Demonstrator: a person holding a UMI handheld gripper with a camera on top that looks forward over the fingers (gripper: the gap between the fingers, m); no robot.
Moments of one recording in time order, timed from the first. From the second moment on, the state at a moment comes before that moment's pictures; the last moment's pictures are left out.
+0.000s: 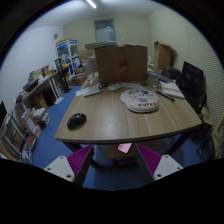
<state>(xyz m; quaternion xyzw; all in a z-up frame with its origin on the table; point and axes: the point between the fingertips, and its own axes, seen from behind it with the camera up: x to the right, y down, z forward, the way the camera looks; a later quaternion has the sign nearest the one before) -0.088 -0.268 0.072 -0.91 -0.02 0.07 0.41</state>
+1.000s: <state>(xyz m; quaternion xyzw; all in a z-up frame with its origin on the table) -0.330 -0.088 -0.011 -0.89 -0.12 0.10 0.43</state>
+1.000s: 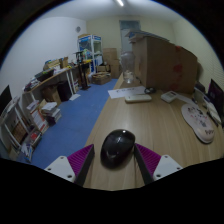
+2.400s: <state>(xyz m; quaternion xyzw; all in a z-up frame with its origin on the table) 0.030 0.111 -0.011 -0.90 -0.02 0.03 0.43</state>
